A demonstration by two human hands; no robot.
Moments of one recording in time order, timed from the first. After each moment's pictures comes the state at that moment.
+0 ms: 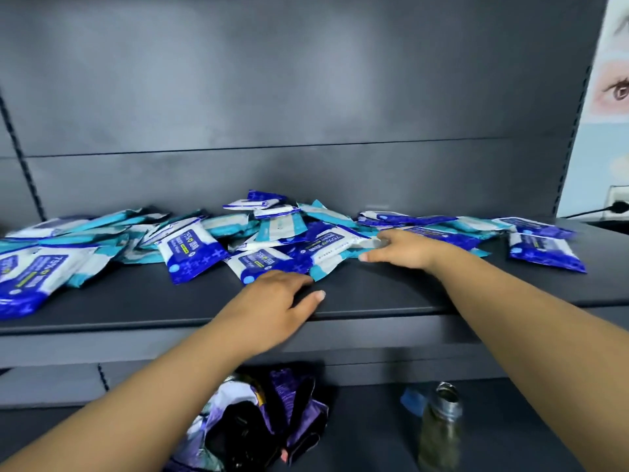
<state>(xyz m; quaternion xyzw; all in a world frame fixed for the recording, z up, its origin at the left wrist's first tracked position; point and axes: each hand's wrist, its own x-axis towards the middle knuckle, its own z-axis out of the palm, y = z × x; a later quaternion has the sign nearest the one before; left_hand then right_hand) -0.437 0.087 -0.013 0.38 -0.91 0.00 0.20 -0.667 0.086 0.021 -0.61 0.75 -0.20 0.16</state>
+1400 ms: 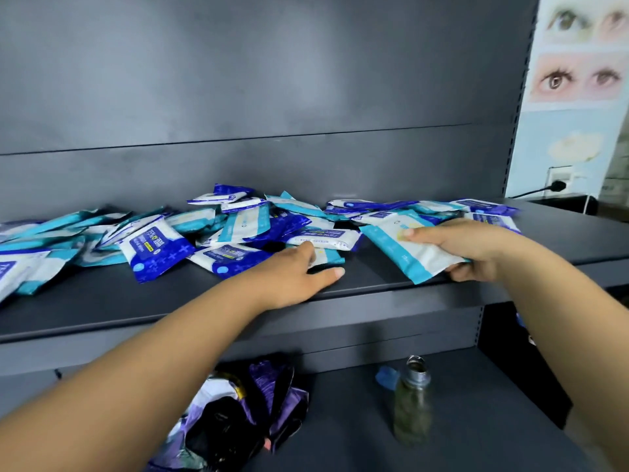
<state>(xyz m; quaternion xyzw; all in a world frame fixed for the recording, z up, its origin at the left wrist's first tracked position) -0.489 0.086 0.006 0.40 -0.90 -0.13 0.10 -0.694 0.193 0.028 -0.38 0.74 -0.44 0.33</state>
